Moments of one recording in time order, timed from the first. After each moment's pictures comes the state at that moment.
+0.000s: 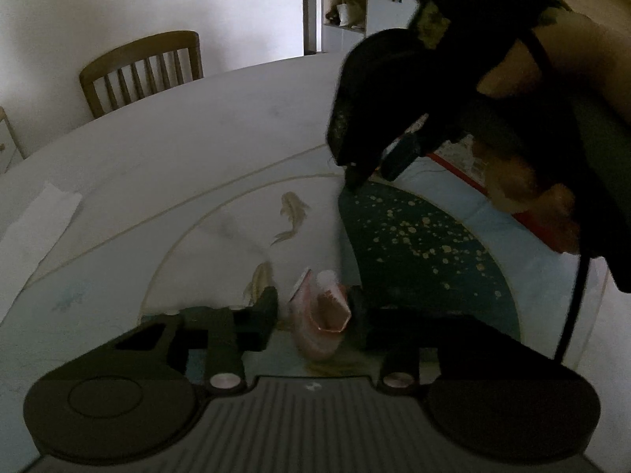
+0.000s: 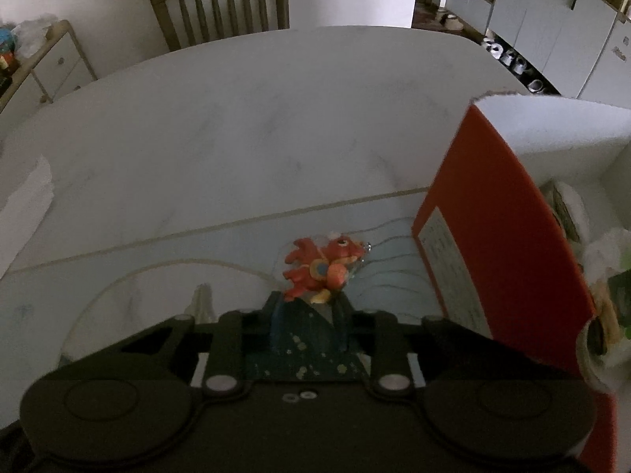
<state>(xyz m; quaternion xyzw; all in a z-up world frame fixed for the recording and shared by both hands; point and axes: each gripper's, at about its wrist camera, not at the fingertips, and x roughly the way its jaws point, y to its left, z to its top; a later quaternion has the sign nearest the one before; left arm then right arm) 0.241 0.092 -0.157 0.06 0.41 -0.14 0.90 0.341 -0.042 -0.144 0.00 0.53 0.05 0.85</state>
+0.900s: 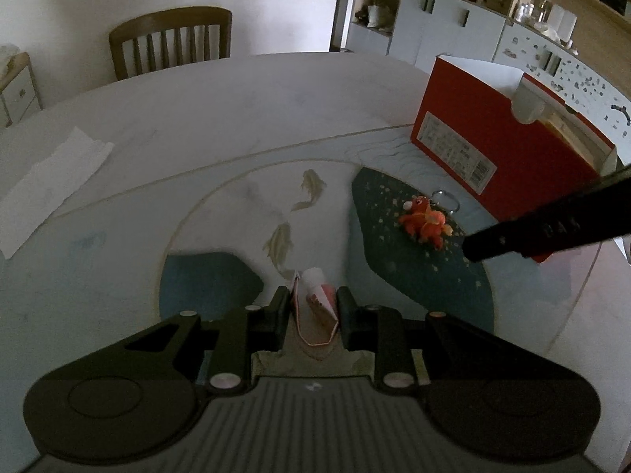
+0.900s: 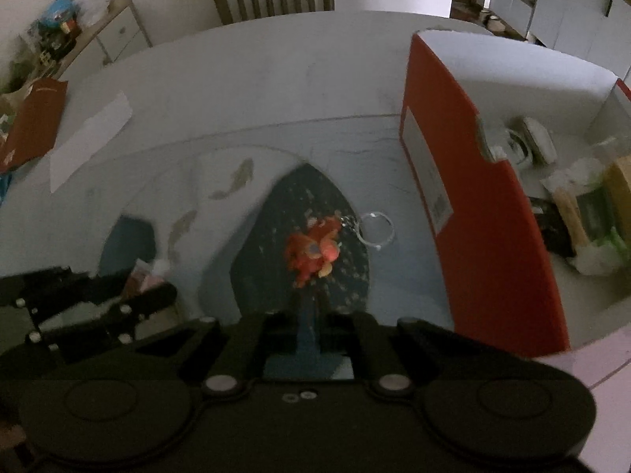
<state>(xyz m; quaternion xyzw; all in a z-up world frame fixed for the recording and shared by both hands) 0.209 0.117 -0.142 -0.01 0.43 -0.12 0.90 0.248 -0.076 -0.121 -0.02 0.53 0.13 0.84</state>
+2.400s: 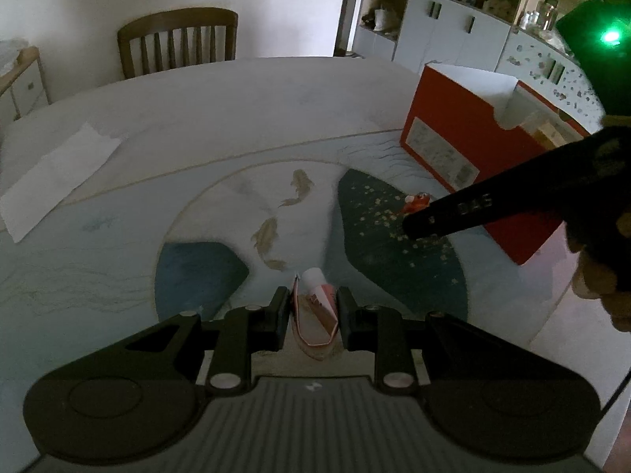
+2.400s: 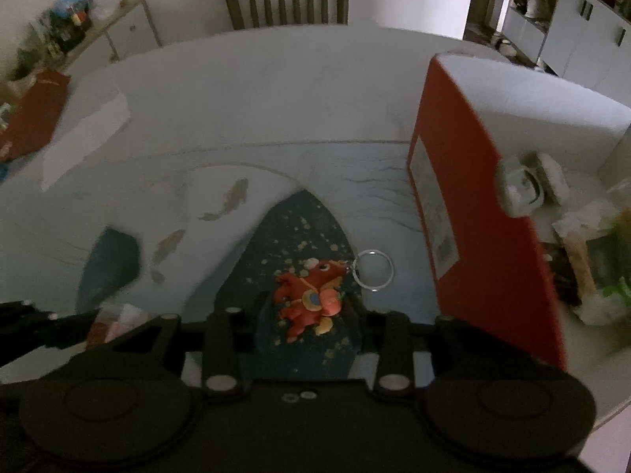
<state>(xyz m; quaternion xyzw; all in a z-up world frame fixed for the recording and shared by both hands) 0.191 0.105 -0.127 -0.02 0.43 -0.11 0.90 0.260 -0.075 -0.119 -0.03 0.51 0.15 0.85</state>
